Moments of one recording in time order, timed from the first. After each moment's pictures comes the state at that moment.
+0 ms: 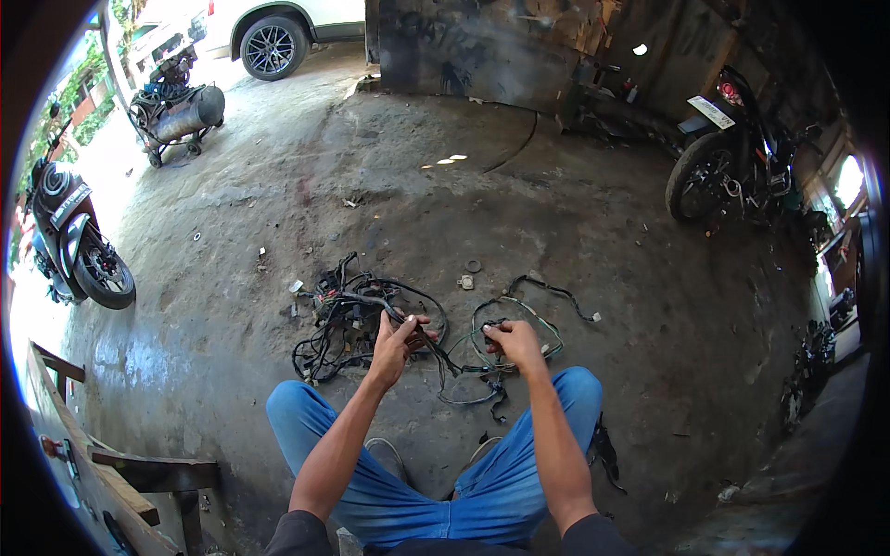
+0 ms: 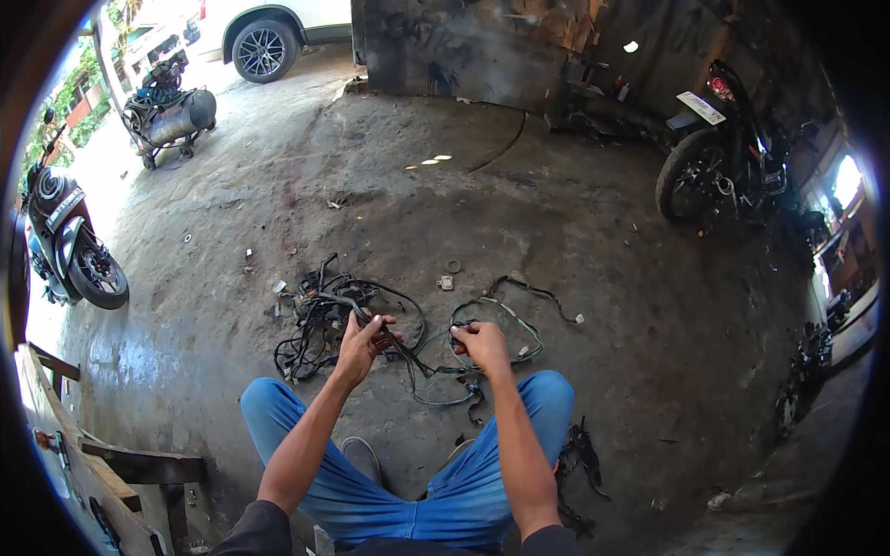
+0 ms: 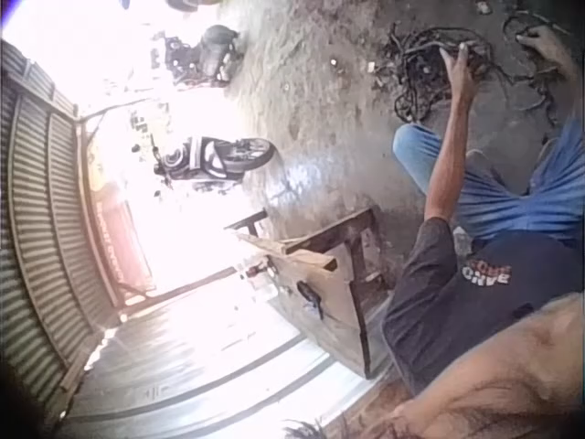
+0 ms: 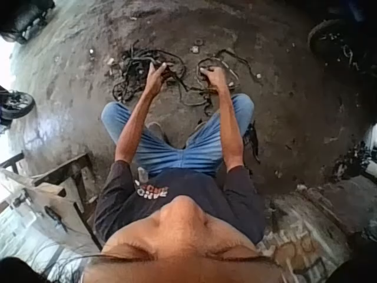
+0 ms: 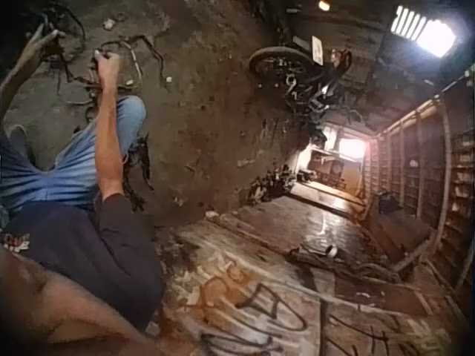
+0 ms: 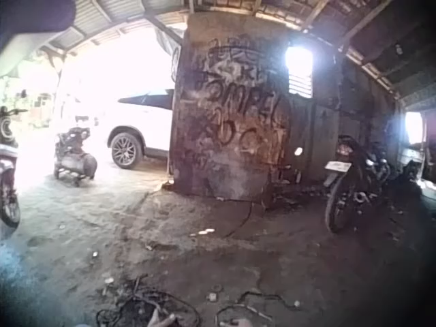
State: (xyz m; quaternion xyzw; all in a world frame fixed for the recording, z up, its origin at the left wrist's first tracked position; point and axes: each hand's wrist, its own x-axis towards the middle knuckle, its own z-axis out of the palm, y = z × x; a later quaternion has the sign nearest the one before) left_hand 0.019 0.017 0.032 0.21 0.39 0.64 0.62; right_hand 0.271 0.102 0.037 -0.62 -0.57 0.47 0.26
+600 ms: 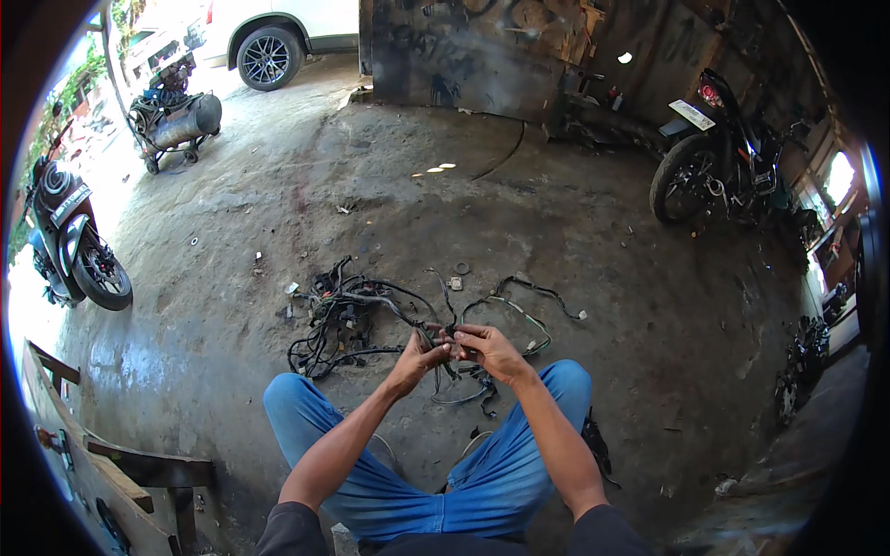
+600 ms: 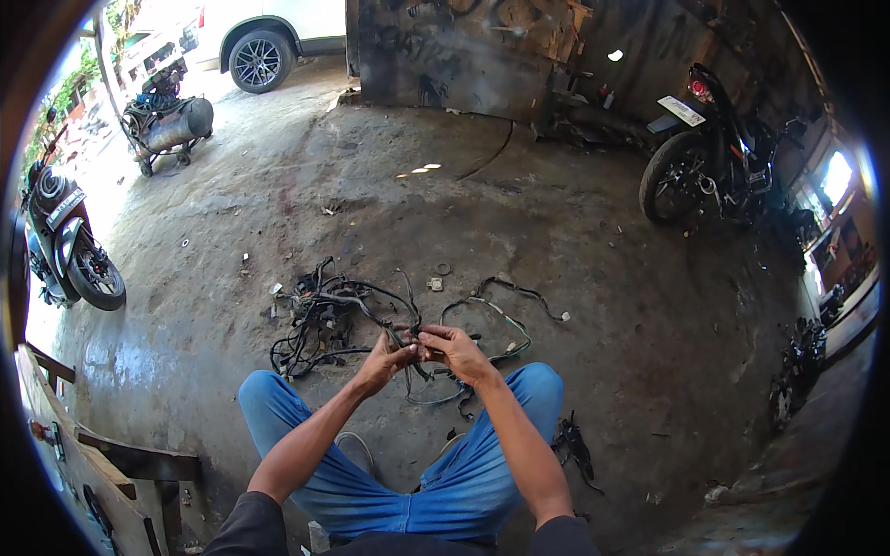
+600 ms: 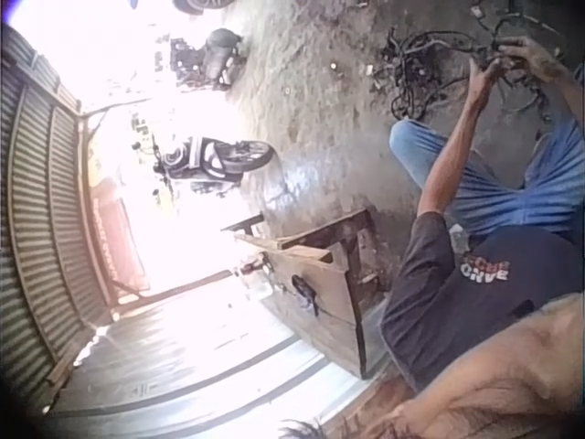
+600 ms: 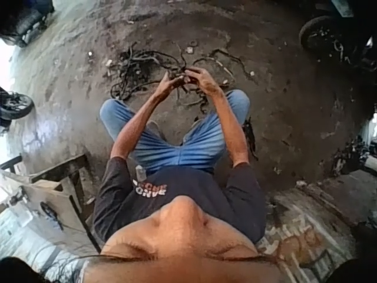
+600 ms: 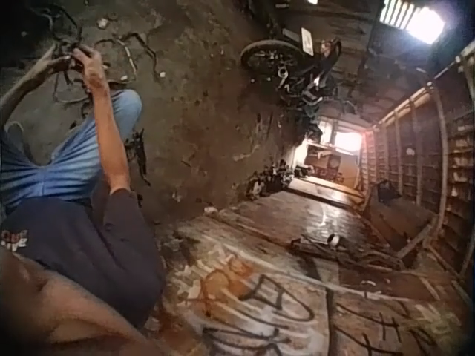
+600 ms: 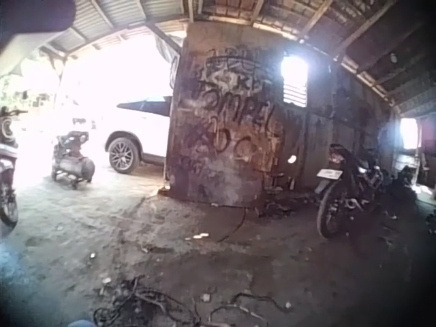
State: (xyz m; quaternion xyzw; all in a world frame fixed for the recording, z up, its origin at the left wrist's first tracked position) left_hand 0.062 -0.004 0.000 0.31 0.33 0.55 0.70; right_hand 0.251 0.057 0.074 -0.32 -0.40 0.82 0.27
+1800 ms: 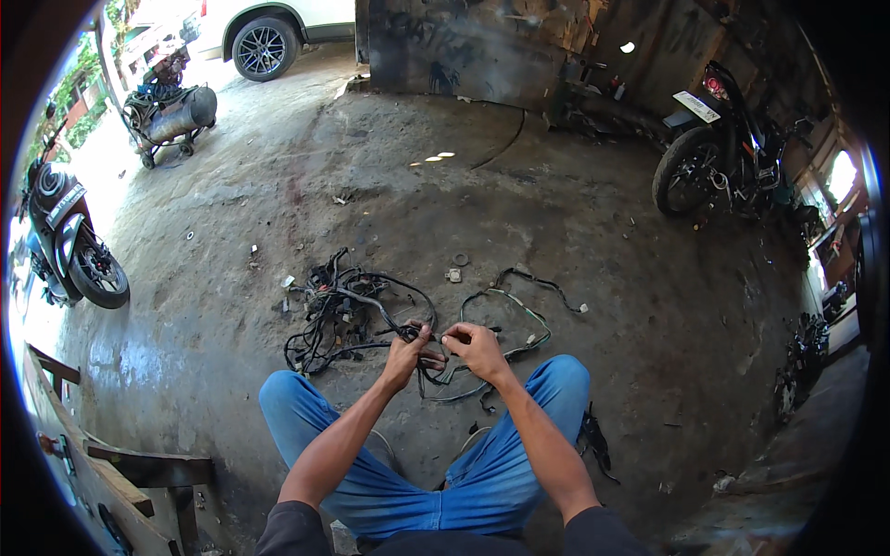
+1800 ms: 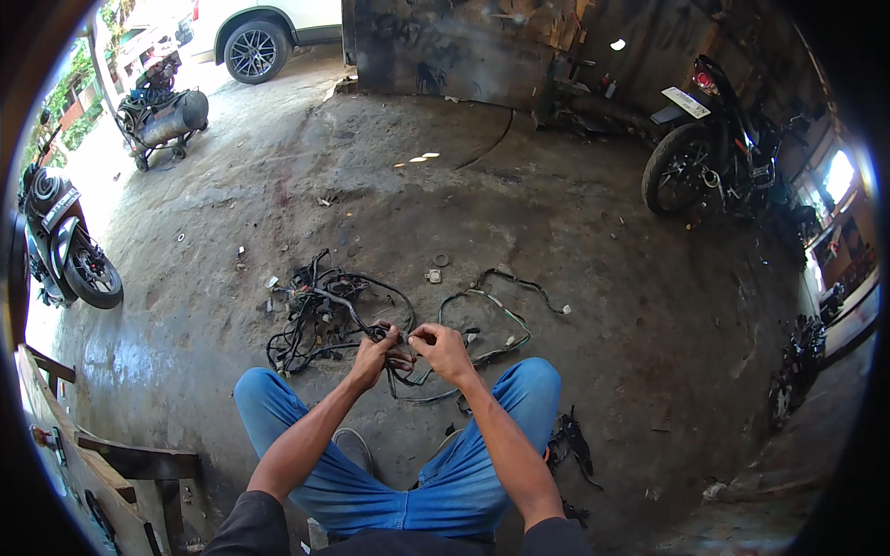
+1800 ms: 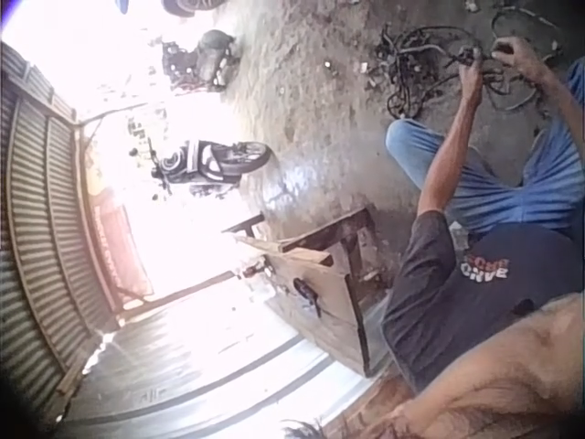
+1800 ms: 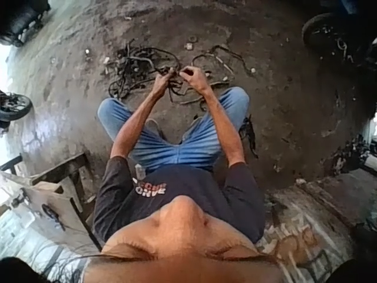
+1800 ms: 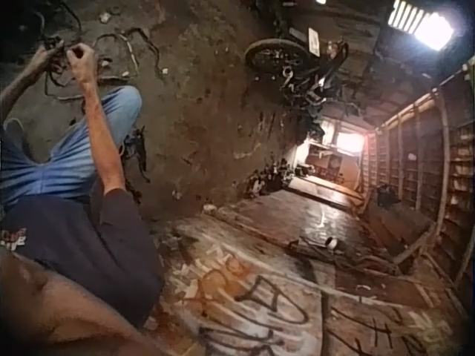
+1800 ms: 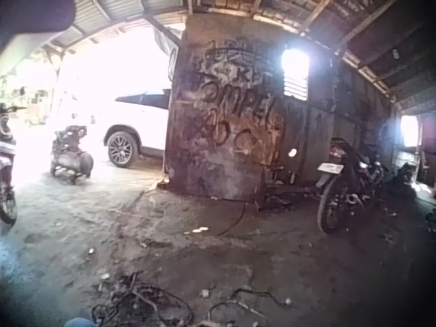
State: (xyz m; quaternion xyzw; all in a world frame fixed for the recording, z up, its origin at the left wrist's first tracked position) left_hand 0.057 0.002 -0.010 0.22 0.43 0.57 0.67; right_hand 0.237 0.054 0.043 -0.44 -0.70 0.49 0.27
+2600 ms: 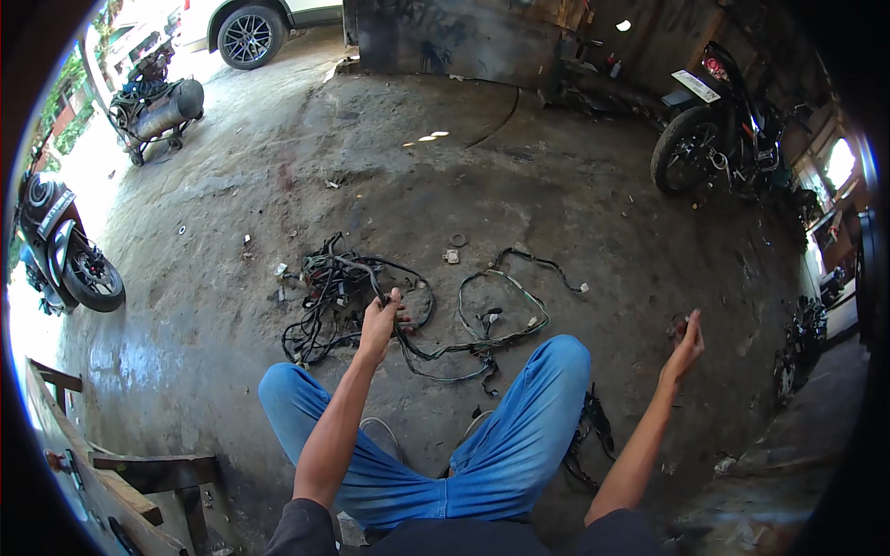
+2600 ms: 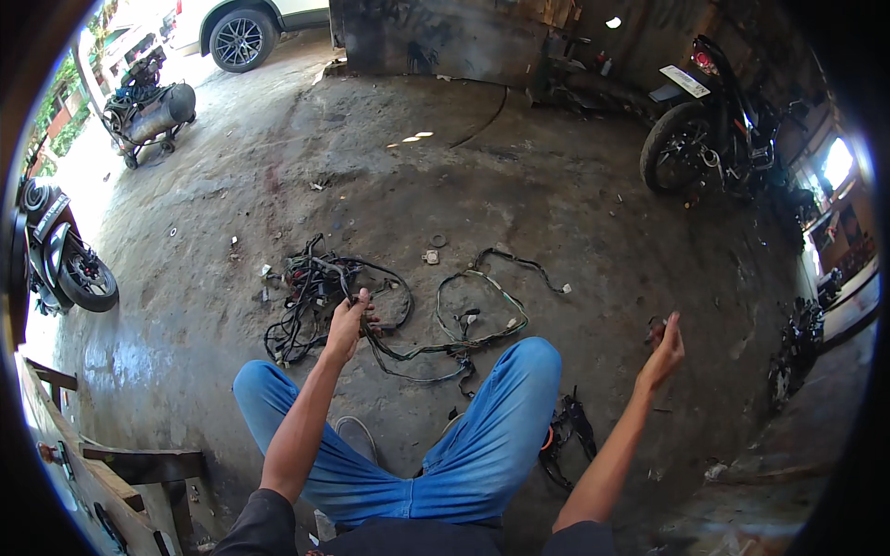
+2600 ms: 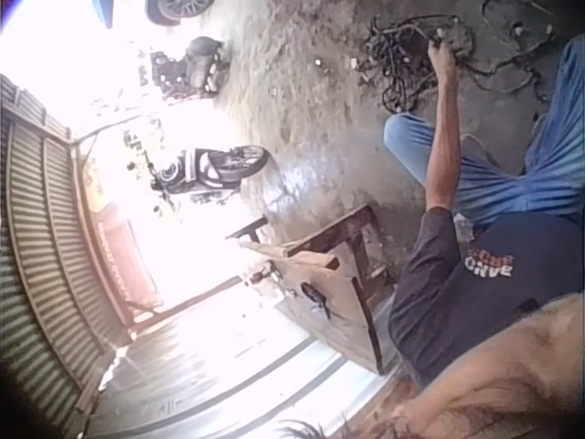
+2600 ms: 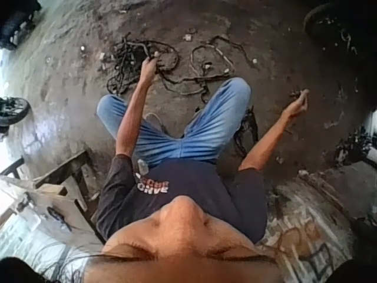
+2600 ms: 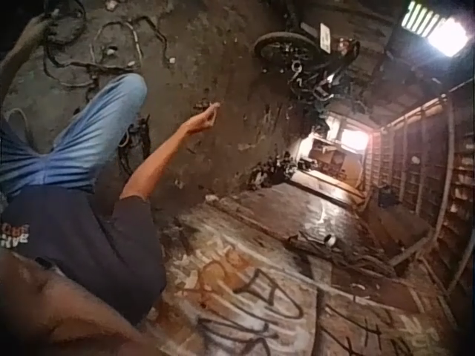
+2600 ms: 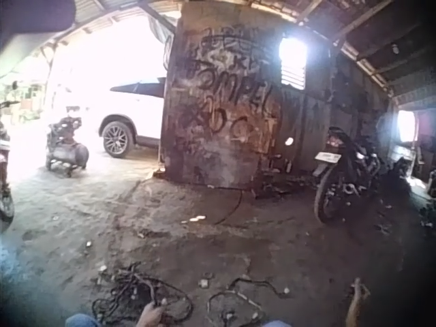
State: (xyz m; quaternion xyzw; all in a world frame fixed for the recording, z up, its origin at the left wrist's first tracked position) left_hand 0.012 0.023 -0.010 0.21 0.57 0.54 0.58; right_hand 0.574 0.054 0.124 -0.57 -0.37 0.21 0.71
